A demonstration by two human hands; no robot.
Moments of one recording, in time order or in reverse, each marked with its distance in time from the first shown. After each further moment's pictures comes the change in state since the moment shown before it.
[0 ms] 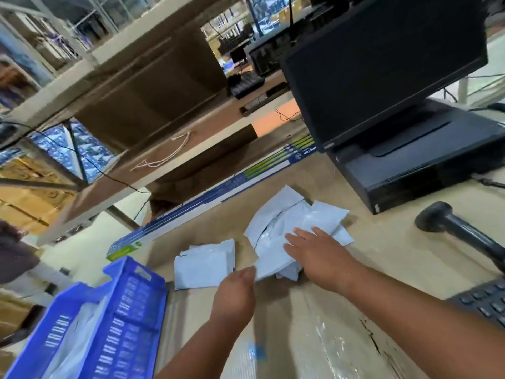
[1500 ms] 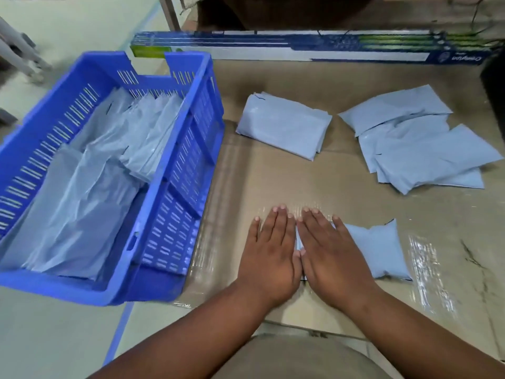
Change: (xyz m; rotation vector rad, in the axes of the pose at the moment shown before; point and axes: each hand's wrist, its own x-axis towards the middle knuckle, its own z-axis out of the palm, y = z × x) left_hand -0.211 -0.072 0.079 -0.168 -0.015 -0.138; right_hand -0.041 -0.286 0.038 0.029 -0.343 -0.032
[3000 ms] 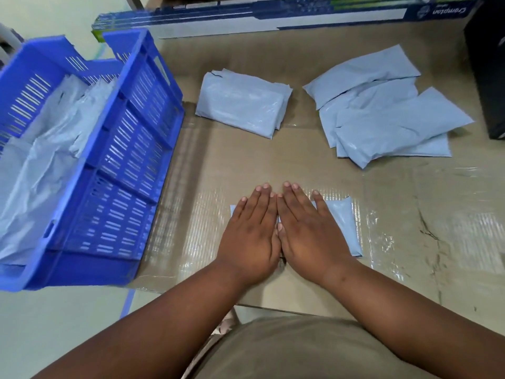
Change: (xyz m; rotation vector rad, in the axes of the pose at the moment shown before) left_hand 0.022 0.052 0.012 -0.068 0.075 0.097; right_hand -0.015 0.059 0.011 0.084 0.031 -0.014
